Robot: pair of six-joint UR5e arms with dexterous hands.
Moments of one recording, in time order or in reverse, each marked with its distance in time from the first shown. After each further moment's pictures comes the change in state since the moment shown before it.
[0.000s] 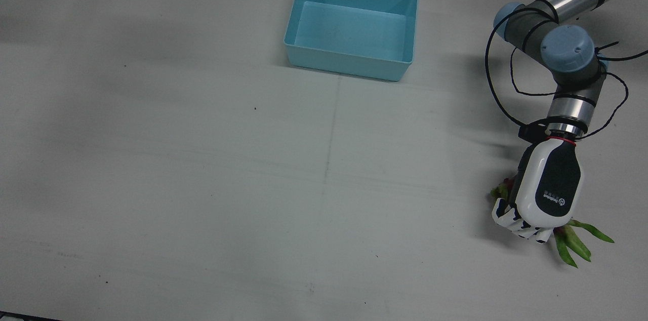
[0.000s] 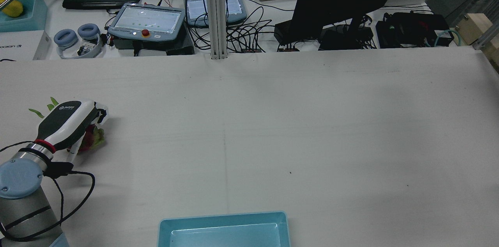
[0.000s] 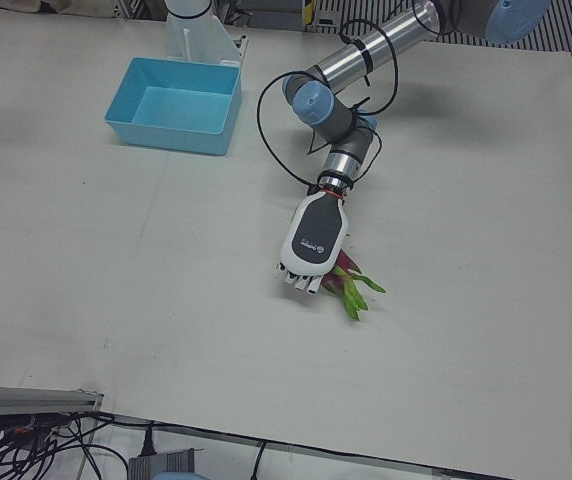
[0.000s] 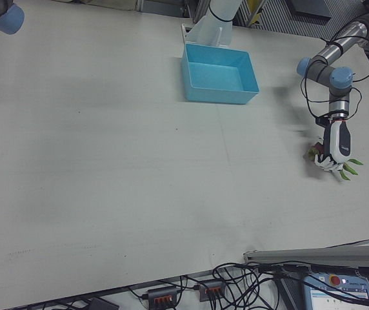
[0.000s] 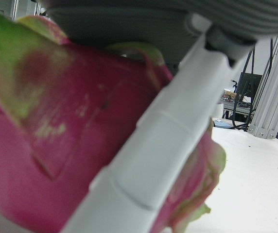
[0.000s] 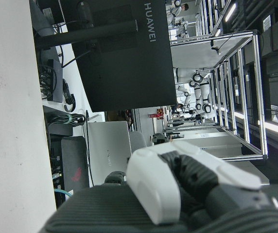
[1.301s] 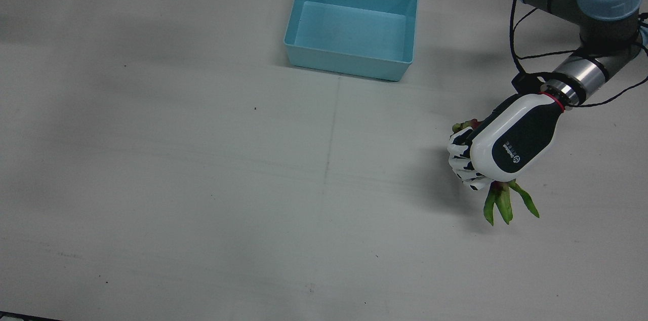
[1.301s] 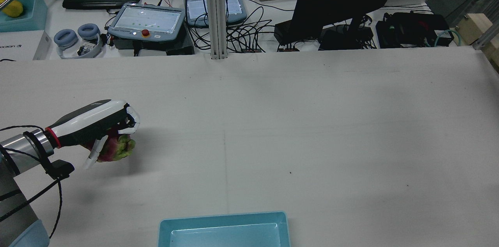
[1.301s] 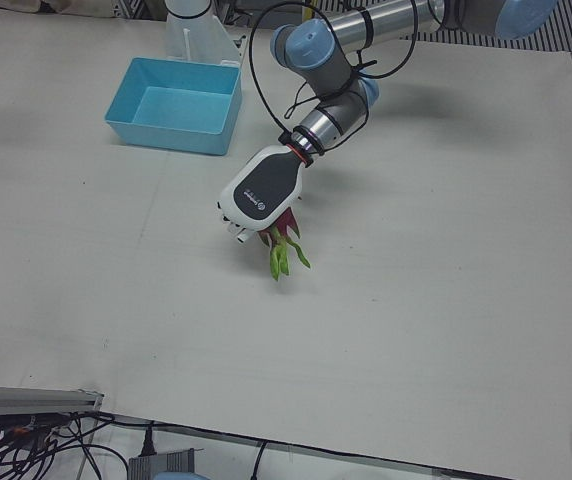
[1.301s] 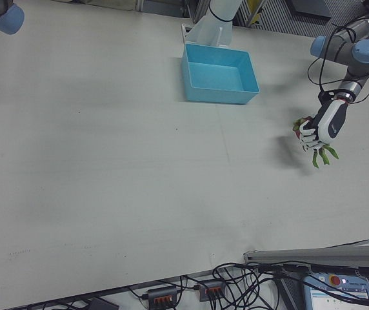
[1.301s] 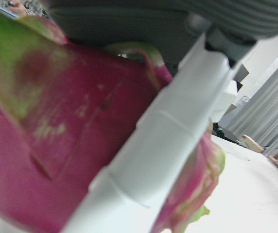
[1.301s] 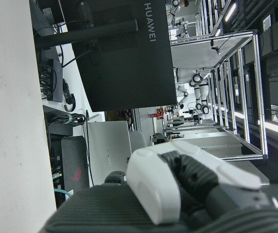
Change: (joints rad) left arm -0.087 -0.004 -0.270 0.063 0.520 -0.174; right arm 0.000 0.000 0.000 0.000 0.000 0.000
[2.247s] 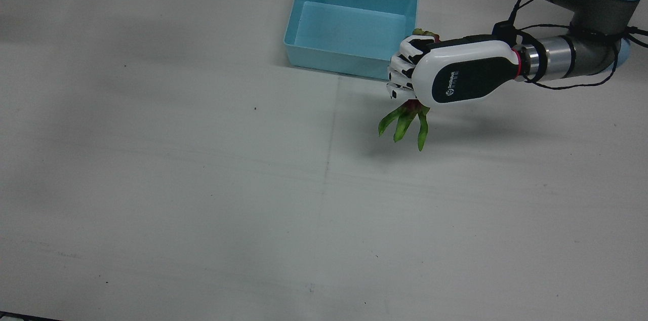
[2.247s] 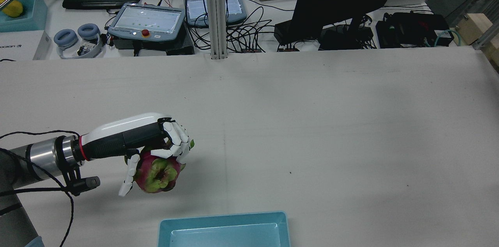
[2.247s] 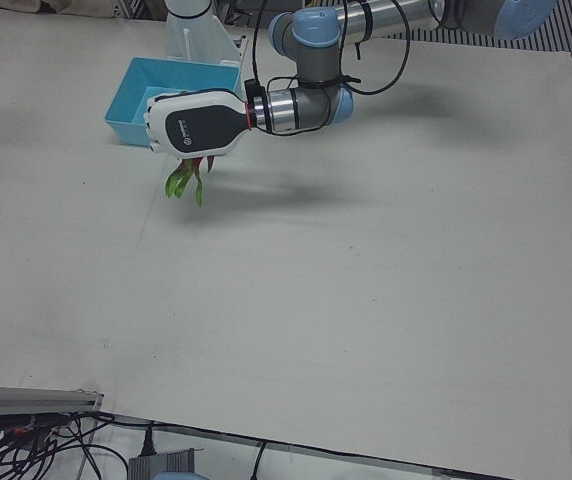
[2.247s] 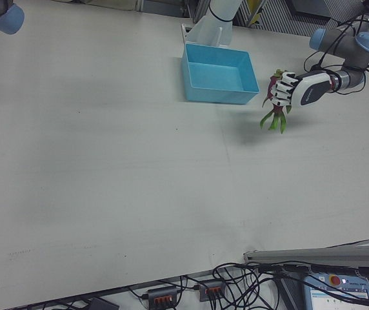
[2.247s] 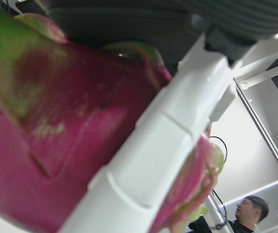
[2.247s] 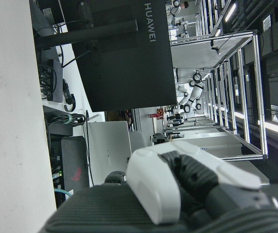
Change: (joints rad) left arm 0.047 0.005 -0.058 -0.476 0.284 -0.452; right arm 0.000 0.000 0.000 0.000 0.000 0.000
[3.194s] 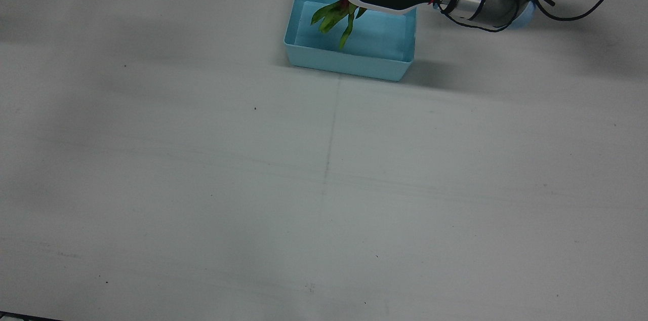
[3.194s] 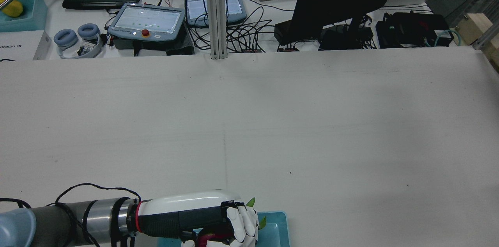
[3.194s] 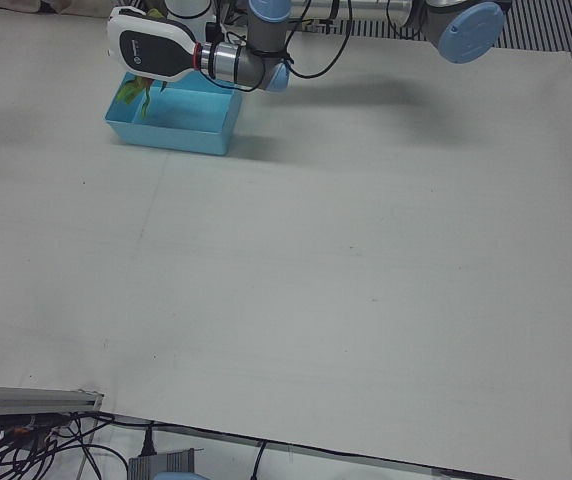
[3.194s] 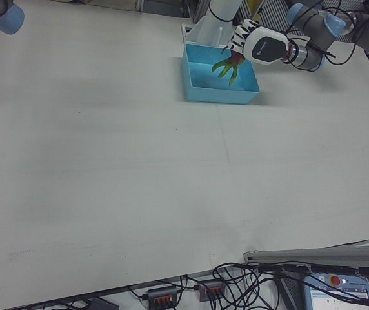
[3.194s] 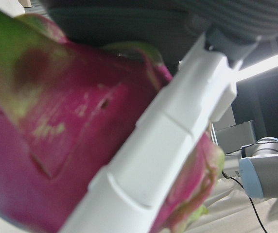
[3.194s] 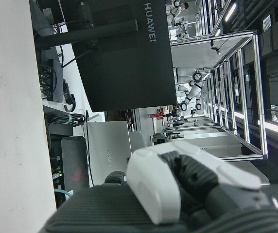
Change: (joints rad) left arm 0.292 -0.077 -0.078 -0.077 0.007 -0.009; right arm 0.000 0.000 0.000 0.000 0.000 0.000
